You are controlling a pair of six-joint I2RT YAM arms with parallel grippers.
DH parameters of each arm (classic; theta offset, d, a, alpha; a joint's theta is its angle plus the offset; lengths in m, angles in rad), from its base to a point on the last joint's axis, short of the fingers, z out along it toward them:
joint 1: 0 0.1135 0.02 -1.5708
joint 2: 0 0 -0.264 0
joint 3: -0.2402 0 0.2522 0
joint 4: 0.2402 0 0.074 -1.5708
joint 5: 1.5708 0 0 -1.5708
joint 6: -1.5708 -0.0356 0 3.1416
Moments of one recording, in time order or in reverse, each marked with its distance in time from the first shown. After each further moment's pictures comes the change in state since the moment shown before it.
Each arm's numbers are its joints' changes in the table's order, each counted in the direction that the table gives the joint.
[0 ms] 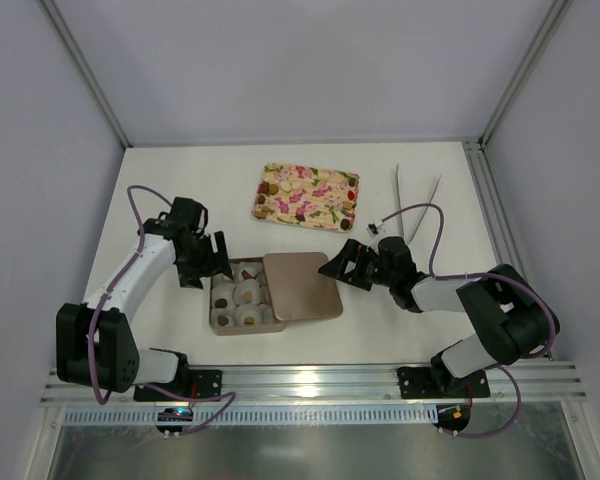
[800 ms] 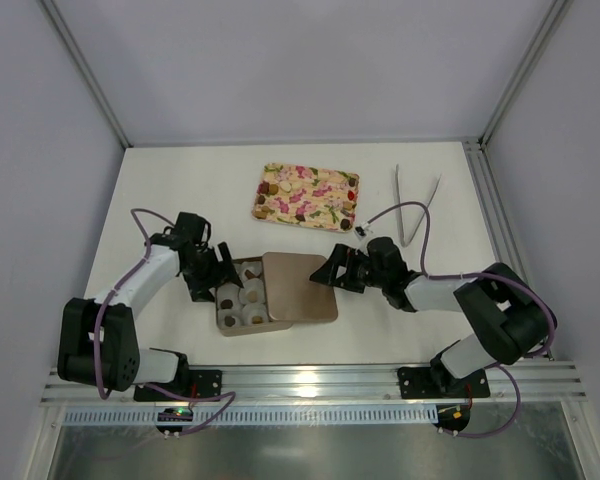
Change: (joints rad) left arm 0.000 0.017 0.159 -0.142 0.111 0.146; right arm 0.081 0.006 -0.049 0.080 -0.002 0.047
